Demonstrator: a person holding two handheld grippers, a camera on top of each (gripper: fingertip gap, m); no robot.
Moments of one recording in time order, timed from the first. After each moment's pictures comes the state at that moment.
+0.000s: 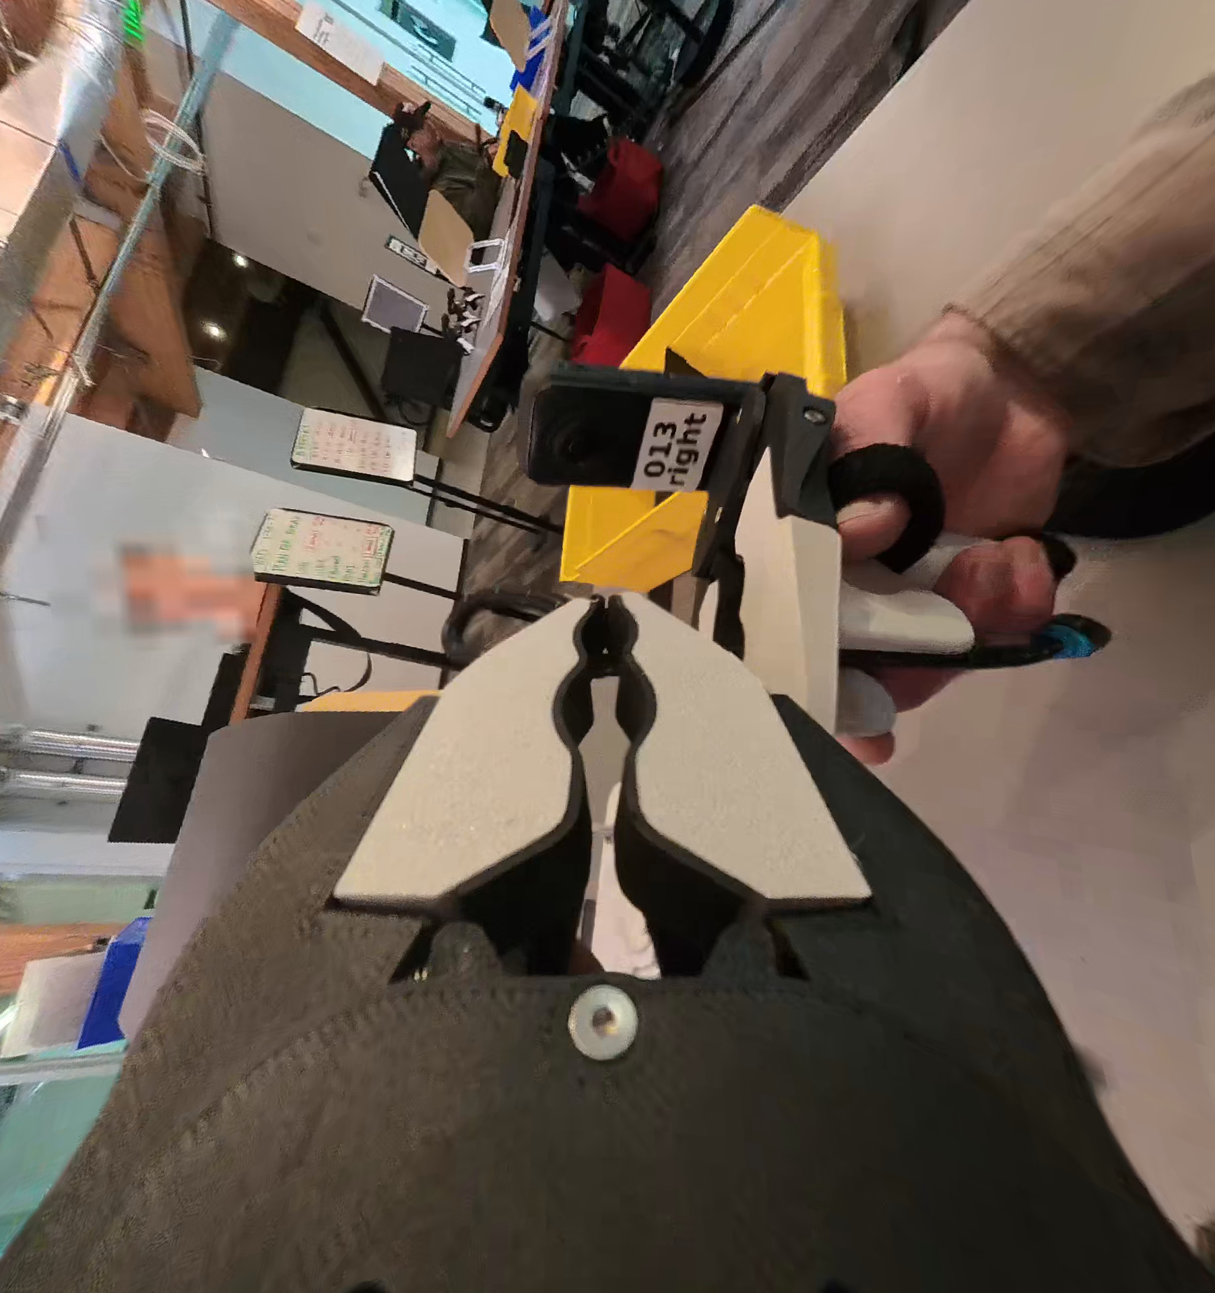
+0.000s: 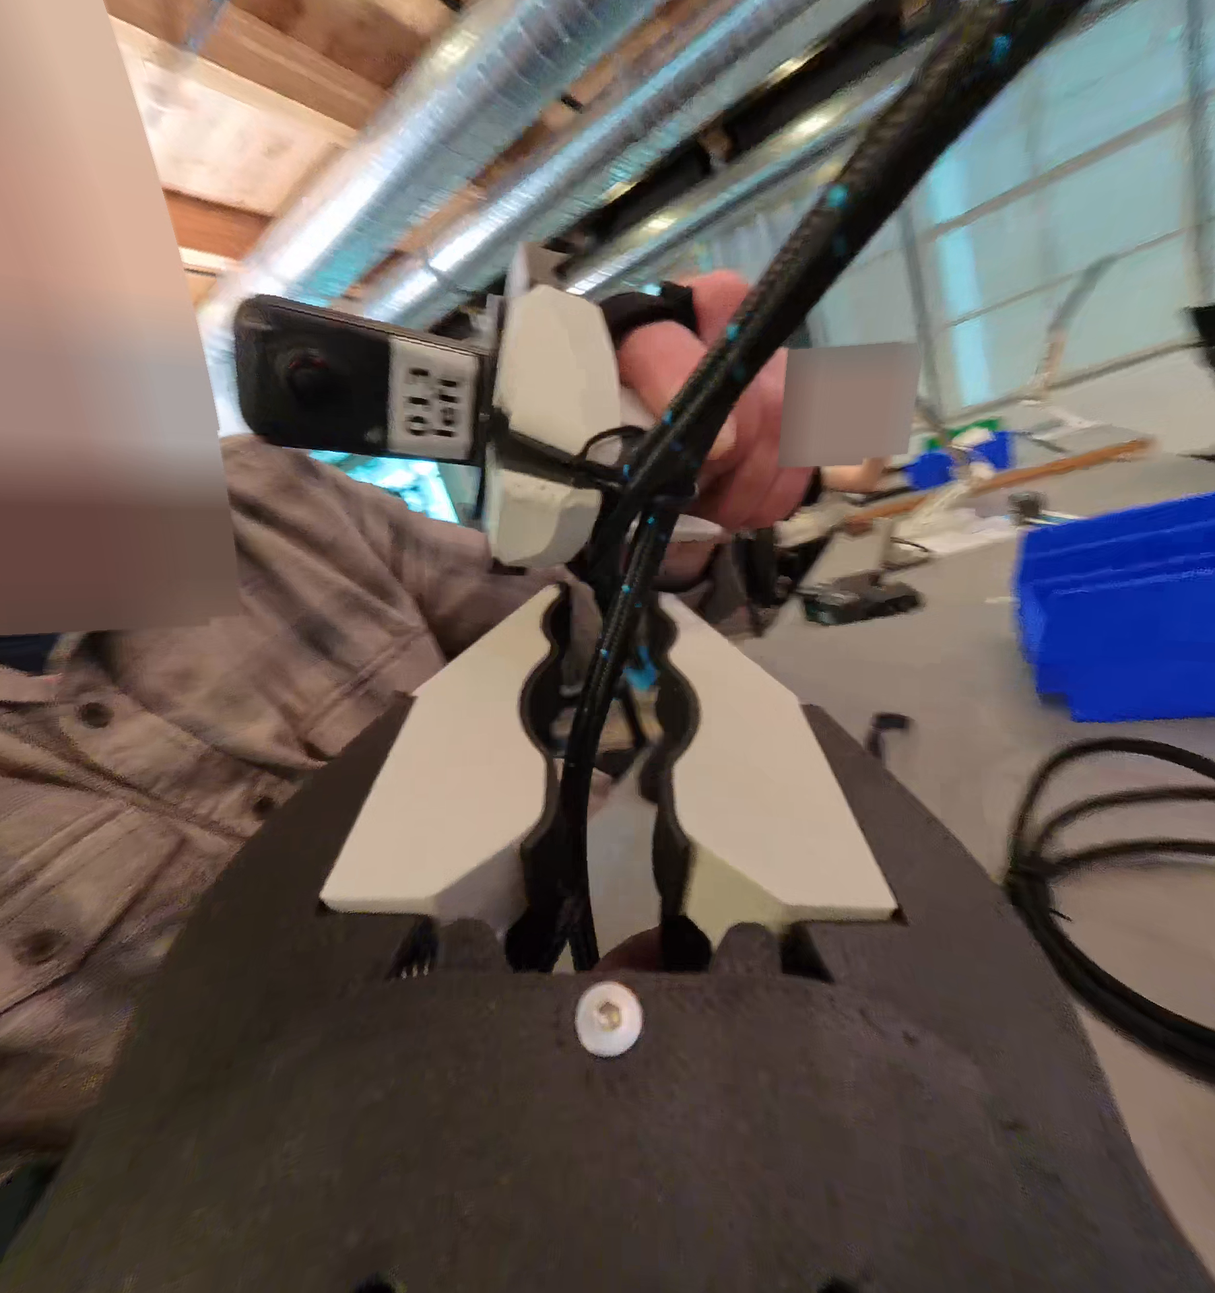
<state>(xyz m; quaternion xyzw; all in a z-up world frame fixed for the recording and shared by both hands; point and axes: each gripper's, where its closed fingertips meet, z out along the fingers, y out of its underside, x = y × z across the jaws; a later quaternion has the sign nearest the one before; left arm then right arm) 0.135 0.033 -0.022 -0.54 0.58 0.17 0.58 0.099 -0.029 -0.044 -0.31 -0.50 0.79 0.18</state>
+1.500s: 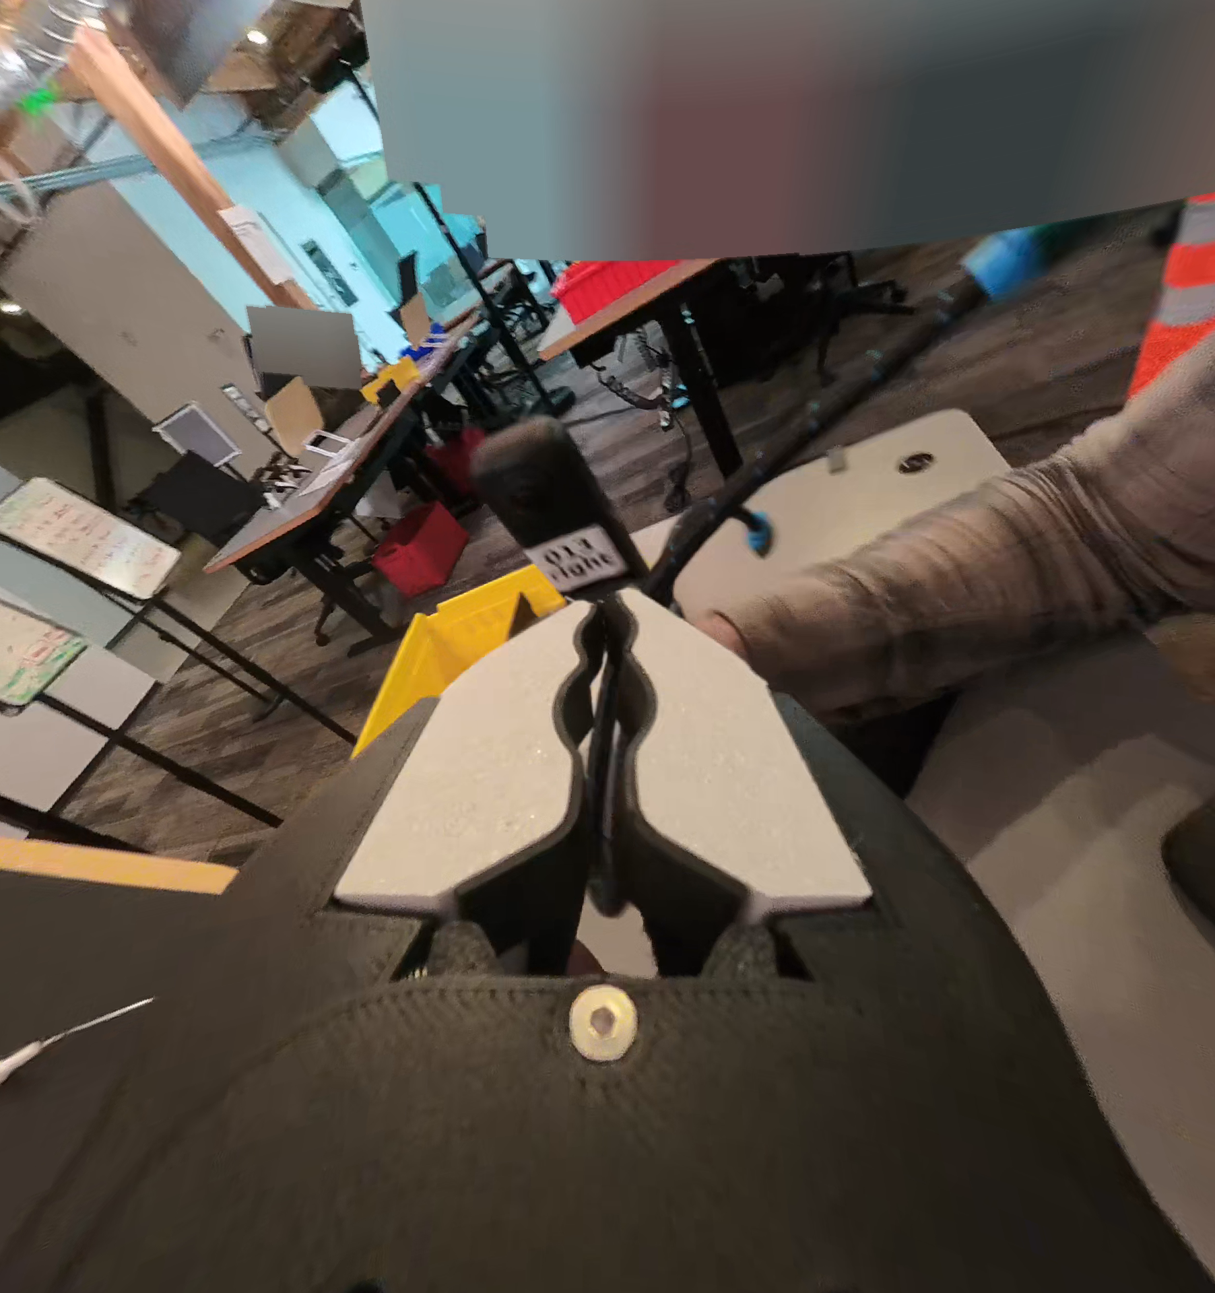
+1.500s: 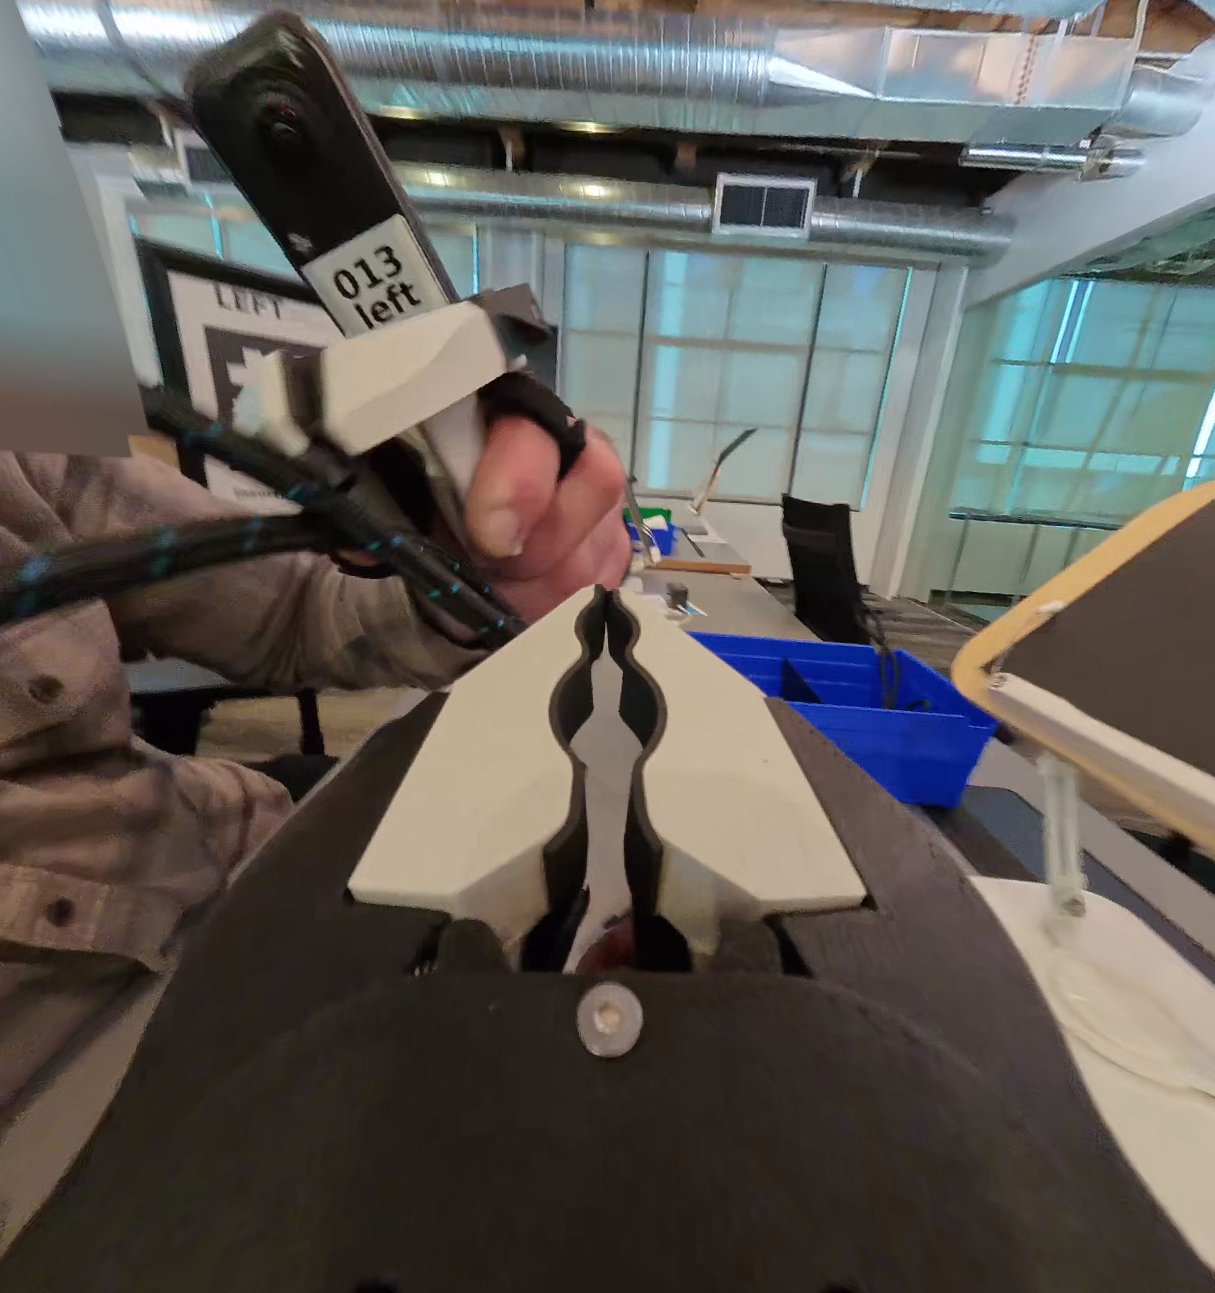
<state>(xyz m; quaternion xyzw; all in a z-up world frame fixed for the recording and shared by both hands) 0.169 0.009 0.027 -0.56 0.52 -0.16 0.63 0.087 0.026 -0.002 -0.31 -0.52 0.65 0.45</state>
